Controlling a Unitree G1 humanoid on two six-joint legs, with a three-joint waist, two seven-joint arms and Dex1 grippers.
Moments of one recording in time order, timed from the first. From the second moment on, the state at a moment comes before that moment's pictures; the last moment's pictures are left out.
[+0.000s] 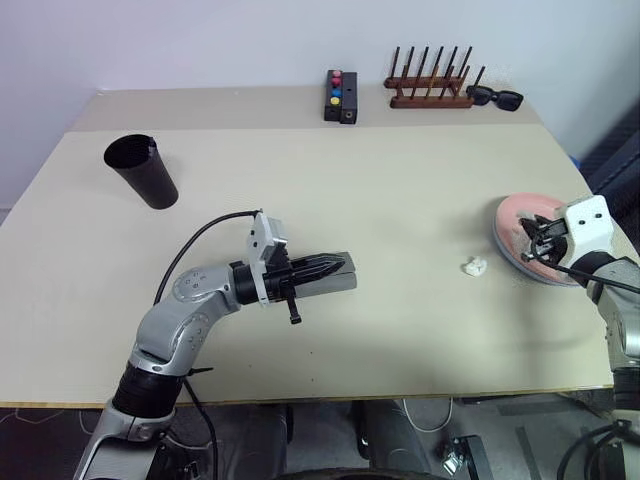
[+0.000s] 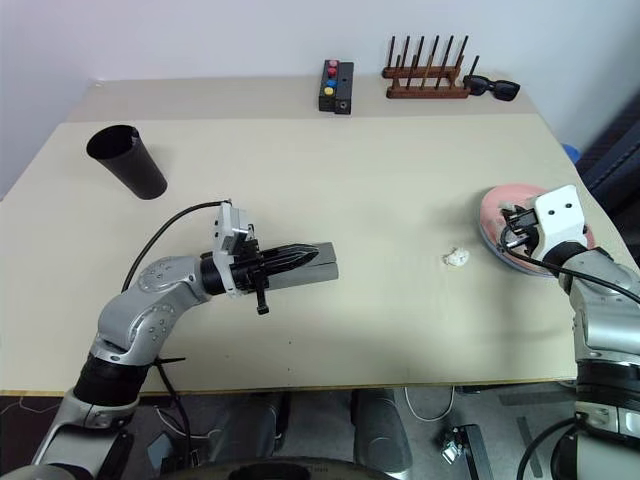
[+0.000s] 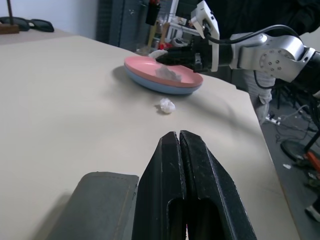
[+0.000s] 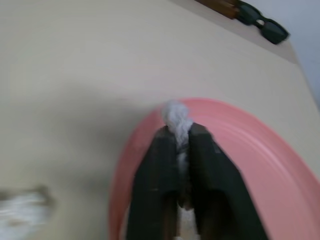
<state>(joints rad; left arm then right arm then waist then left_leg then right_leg) -0.32 0.41 -0.13 -0.26 -0.58 0.49 -0.90 -0.23 -0.75 -0.33 0.17 0.18 0.23 0.59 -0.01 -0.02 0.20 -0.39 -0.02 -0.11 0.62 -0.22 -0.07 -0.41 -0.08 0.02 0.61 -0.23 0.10</state>
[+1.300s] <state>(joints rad) -0.30 0.41 -0.13 -0.22 -0.56 0.43 -0.93 -0.08 -0.72 -0.17 0.01 0.18 0.31 0.67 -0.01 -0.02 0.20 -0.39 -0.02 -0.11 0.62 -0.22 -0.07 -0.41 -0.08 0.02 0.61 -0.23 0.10</state>
